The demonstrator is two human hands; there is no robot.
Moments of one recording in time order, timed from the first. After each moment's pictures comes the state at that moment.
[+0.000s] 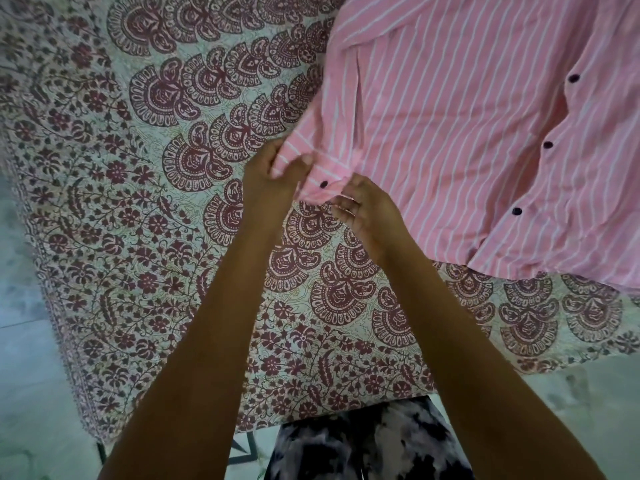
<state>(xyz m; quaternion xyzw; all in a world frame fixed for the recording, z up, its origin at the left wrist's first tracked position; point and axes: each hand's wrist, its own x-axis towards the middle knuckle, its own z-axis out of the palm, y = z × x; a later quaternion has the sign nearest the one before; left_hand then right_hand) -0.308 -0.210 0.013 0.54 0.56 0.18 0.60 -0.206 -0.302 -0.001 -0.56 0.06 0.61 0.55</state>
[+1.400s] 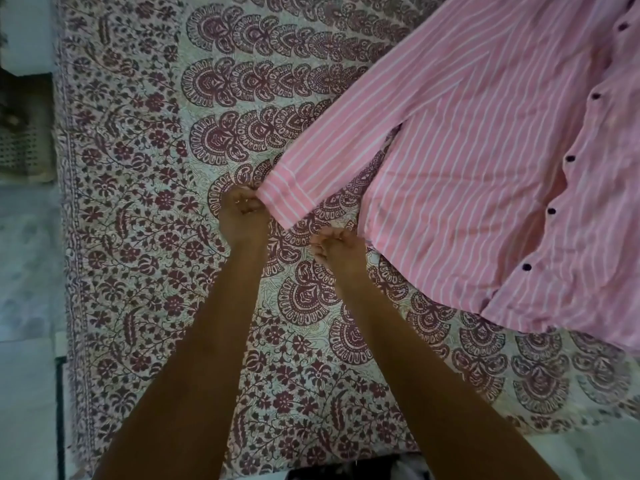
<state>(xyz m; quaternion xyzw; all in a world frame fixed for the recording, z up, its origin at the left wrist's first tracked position) -0.364 -0.164 -0.013 0.40 0.71 0.29 0.50 -0.270 -0.265 -0.024 -0.71 -0.03 0.55 0.44</state>
